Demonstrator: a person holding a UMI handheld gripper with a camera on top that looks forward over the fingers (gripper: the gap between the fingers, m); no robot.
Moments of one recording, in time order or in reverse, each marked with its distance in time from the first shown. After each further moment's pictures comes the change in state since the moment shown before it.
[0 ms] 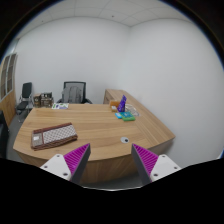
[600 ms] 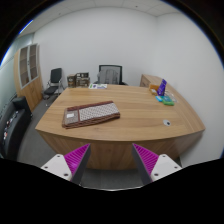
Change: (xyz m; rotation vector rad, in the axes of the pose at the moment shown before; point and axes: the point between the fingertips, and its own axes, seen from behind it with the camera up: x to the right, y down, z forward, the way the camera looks) arm -0.166 0.105 -0.016 -0.139 -0.346 -0.063
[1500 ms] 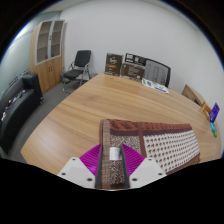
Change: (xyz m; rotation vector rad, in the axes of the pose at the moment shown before) arm -0.307 -0.058 0.352 -0.033 -0.186 -0.251
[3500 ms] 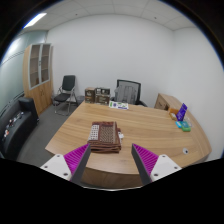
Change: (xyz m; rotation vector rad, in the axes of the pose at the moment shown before) arm 0.115 -0.020 -0.314 0.168 0.125 0.128
